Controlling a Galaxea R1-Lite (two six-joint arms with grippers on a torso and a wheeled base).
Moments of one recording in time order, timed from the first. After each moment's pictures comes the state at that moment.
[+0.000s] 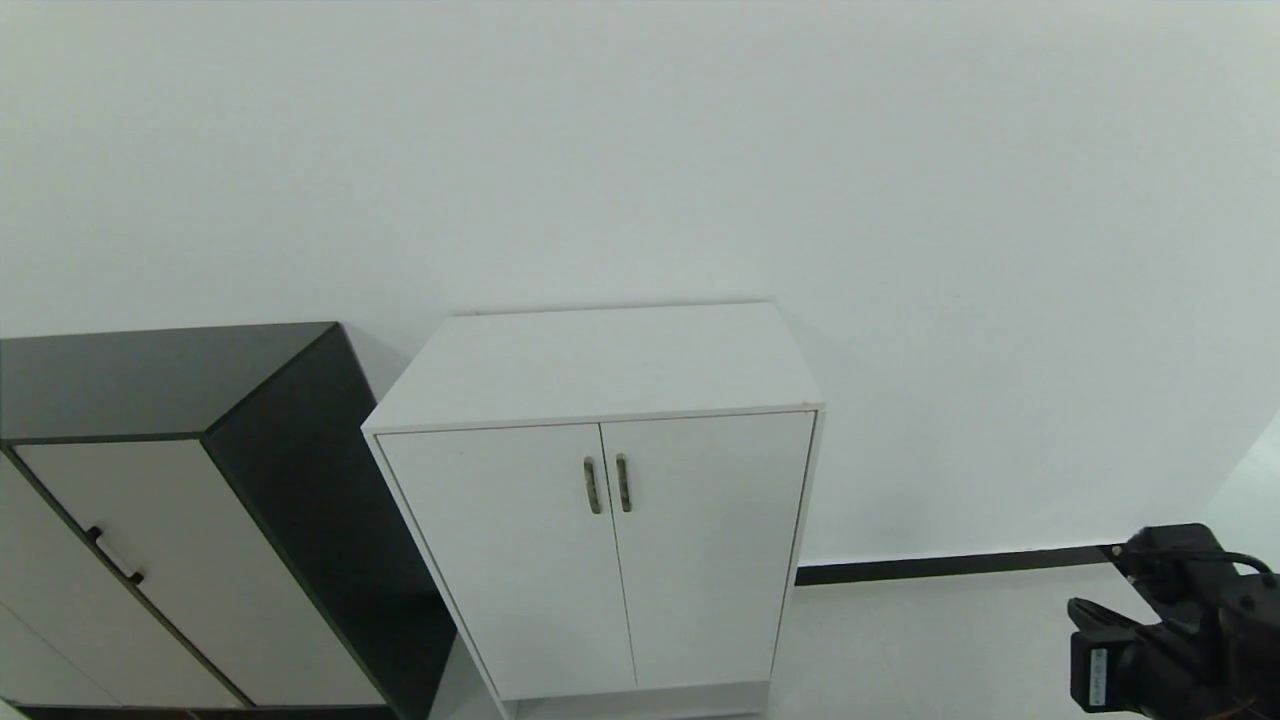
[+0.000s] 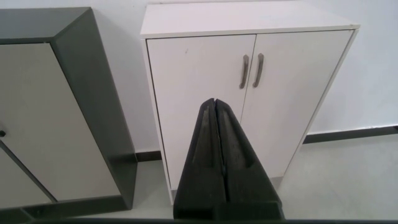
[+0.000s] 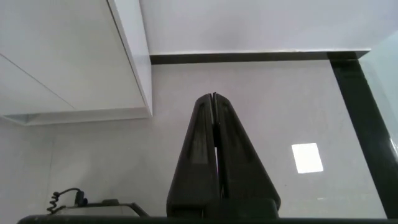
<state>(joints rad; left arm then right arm) 0.00 0.00 0.00 0.00 -0.03 0.00 0.45 1.55 -0.01 -1.08 -0.50 0.13</state>
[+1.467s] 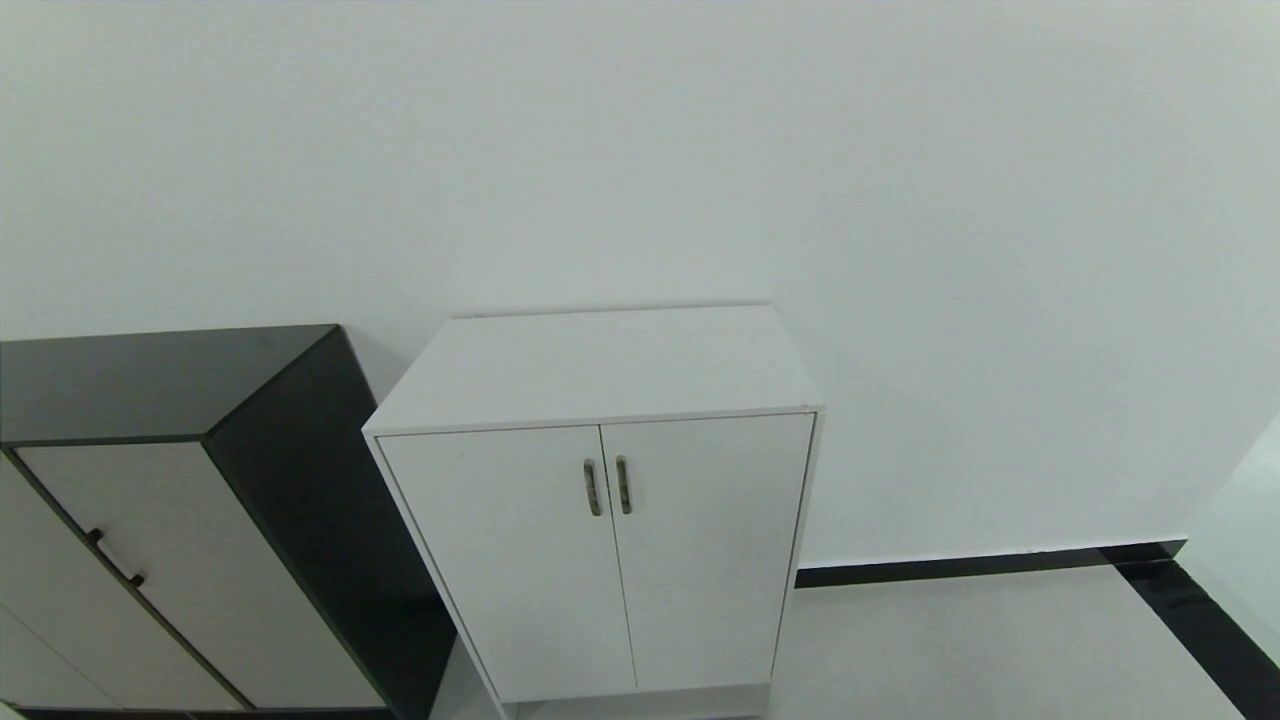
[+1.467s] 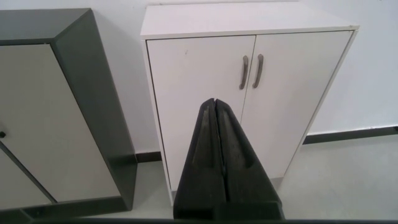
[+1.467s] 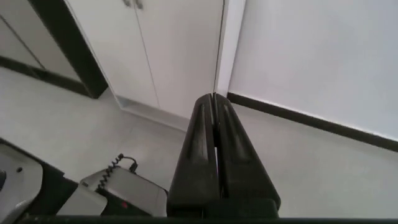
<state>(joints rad) 0.00 0.00 0.00 0.00 -0.02 0.00 0.34 0.30 -0.01 -0.02 0.02 -0.04</state>
